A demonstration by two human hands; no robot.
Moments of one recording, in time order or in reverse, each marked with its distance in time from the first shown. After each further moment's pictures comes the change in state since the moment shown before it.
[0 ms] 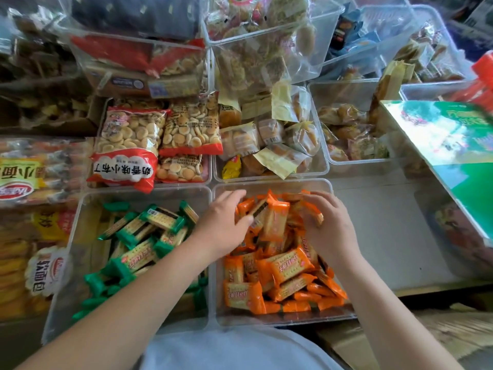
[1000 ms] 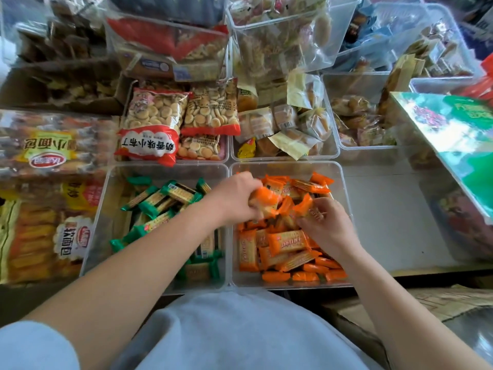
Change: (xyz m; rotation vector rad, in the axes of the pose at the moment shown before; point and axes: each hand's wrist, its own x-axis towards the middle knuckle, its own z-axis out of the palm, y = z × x) left_hand -0.018 -0.002 -0.024 0.297 -0.143 0.219; right_hand -0.045 -0.012 0.006 0.002 -0.238 0.317
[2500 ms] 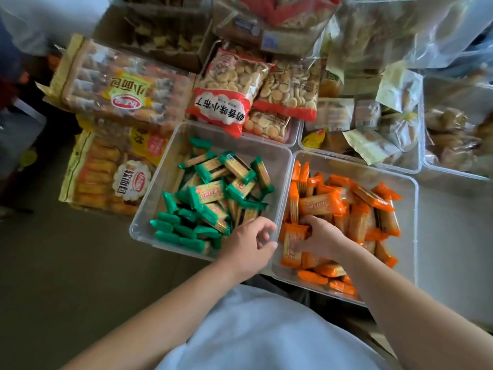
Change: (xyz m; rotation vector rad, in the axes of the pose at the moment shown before) left_hand -0.116 -0.043 0.111 -0.633 0.306 -0.409; right_hand 0.021 -0.050 0.098 -0.467 -0.681 -0.074
